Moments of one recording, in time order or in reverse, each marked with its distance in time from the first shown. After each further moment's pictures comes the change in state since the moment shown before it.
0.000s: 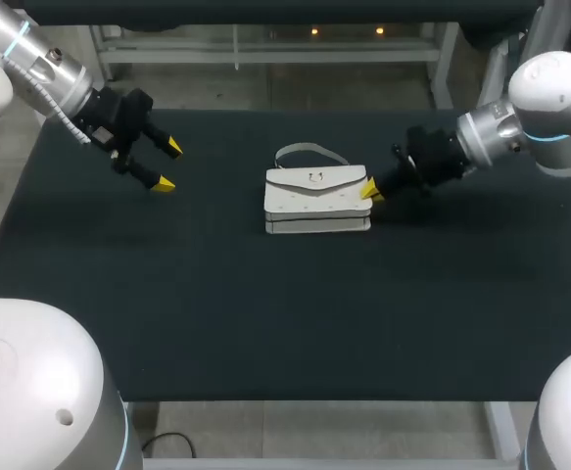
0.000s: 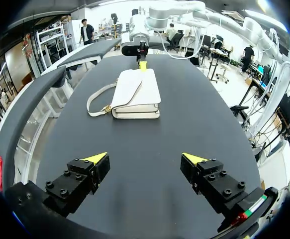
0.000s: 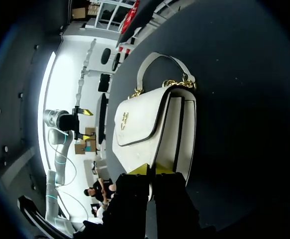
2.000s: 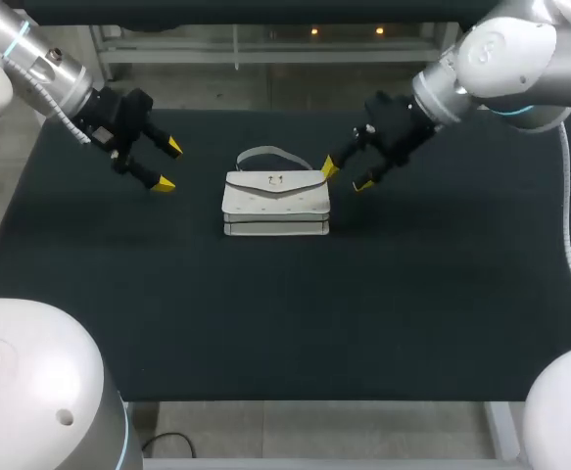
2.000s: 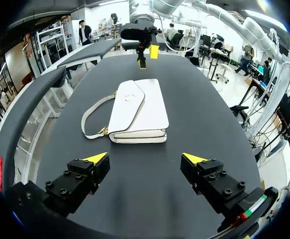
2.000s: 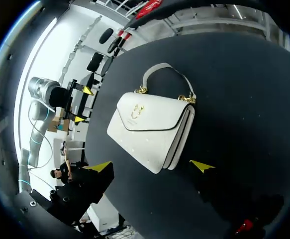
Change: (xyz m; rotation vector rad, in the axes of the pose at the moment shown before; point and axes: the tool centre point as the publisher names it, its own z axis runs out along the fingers) left arm 0.000 0.000 0.000 0.000 0.000 0.000; right arm 0.068 -0.003 0.005 0.085 -0.288 -0.235
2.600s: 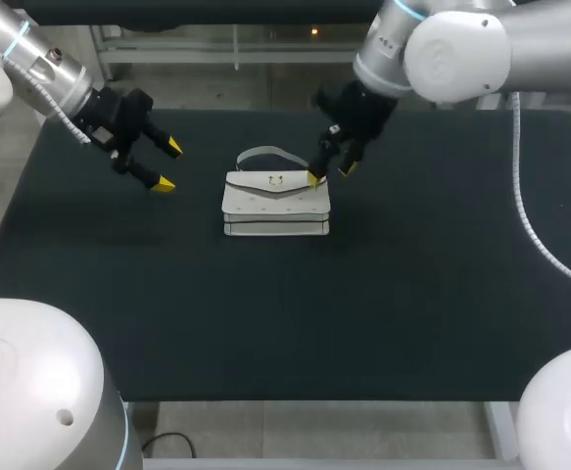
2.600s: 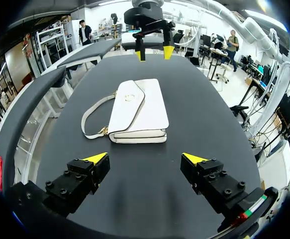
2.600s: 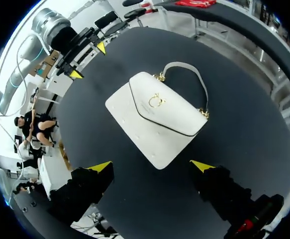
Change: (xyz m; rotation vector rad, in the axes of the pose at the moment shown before) left arm 0.000 0.000 0.000 0.000 0.000 0.000; right arm 0.029 -0.001 0.000 0.174 -0.323 -0.411
